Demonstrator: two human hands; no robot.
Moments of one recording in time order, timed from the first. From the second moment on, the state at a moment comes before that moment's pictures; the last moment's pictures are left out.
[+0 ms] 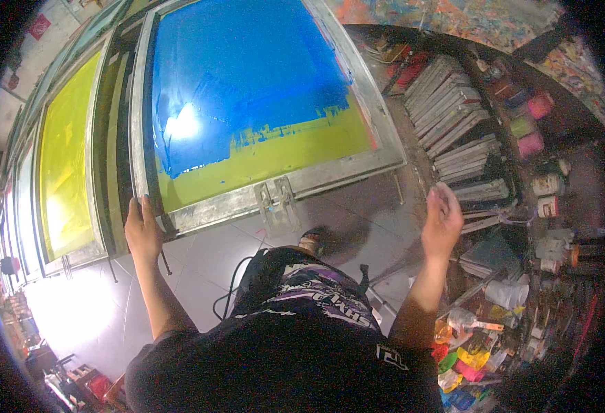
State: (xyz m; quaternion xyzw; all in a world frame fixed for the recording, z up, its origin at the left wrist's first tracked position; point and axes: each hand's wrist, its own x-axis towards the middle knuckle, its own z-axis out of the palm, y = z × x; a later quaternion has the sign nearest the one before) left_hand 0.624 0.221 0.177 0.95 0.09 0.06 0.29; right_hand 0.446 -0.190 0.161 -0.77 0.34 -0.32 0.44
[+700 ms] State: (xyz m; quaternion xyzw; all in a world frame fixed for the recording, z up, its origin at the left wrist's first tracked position) left_hand 0.591 0.229 0.136 0.88 0.15 0.17 0.42; right_hand 0.509 -0.195 0.124 -0.76 0.32 -0.15 0.54
